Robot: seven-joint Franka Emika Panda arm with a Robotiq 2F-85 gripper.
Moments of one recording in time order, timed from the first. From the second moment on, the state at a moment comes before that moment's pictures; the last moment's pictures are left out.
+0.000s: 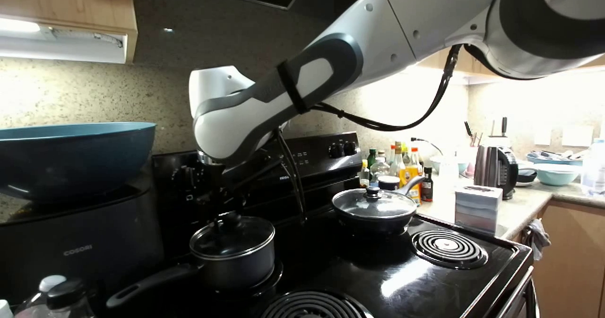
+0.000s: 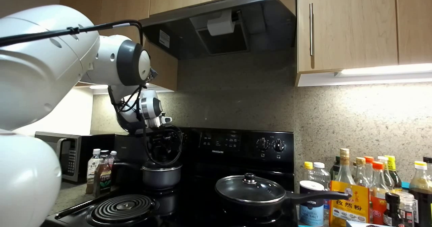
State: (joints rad) arm 0.40 0.67 0.08 -1.32 -0.32 2.20 0.24
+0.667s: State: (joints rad) arm 0.41 0.70 0.06 -1.25 -0.32 2.16 0.25
